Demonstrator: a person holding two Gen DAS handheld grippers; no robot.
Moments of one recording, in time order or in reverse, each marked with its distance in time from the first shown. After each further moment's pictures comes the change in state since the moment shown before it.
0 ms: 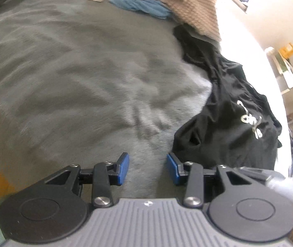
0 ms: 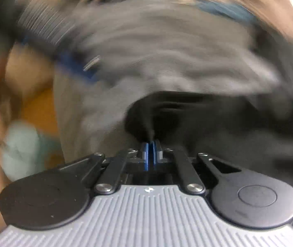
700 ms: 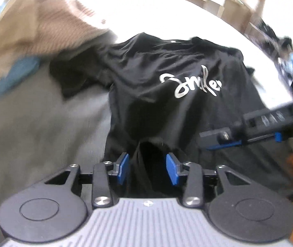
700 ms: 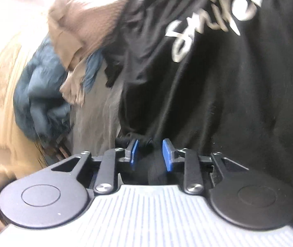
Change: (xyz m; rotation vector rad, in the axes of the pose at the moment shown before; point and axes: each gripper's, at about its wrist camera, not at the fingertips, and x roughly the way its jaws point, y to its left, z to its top) left arm 0.075 -0.179 0.003 0.798 -0.023 0.017; right arm -0.073 -0.162 -0.043 0.811 -0.232 0.119
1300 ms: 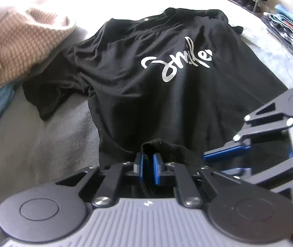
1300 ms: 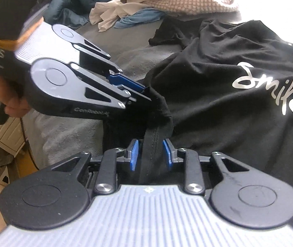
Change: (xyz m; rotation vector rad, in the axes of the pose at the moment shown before) left arm 0.038 -0.007 0.018 0.167 0.140 -0.022; right arm 0.020 0.059 -0.049 -0.767 0.068 -0.210
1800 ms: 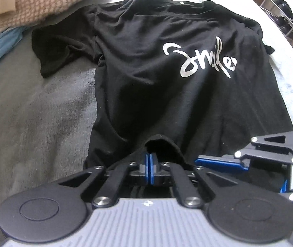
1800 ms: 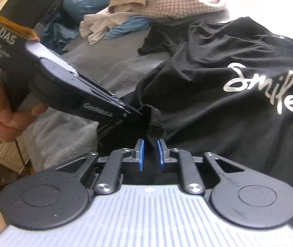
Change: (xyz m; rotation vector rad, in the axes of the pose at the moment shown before) left arm 0.011 0.010 0.013 -0.296 0.146 -0.025; right arm -0.005 -0.014 0.009 0.075 -0.035 0.022
